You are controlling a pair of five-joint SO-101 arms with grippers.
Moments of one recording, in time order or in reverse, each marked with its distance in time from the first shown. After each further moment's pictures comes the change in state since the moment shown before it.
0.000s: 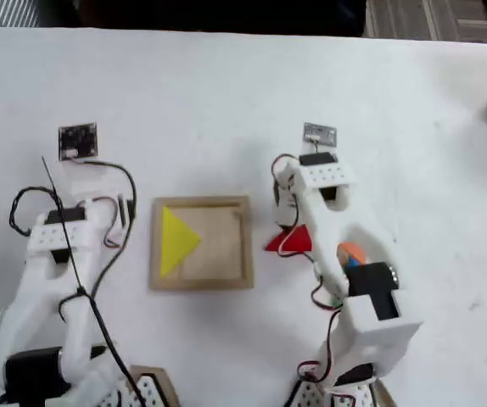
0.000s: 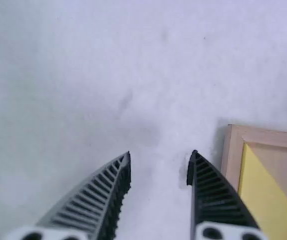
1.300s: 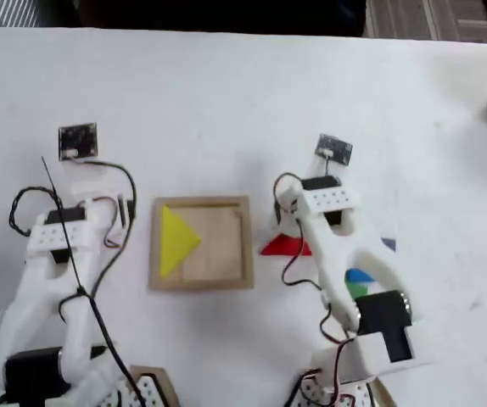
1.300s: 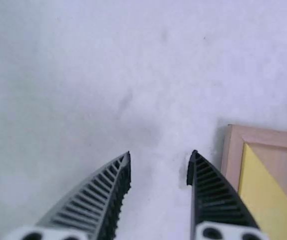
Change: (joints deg) left arm 0.0 0.0 0.0 0.0 0.0; right arm -0.3 -12.7 16.4 -13.1 -12.5
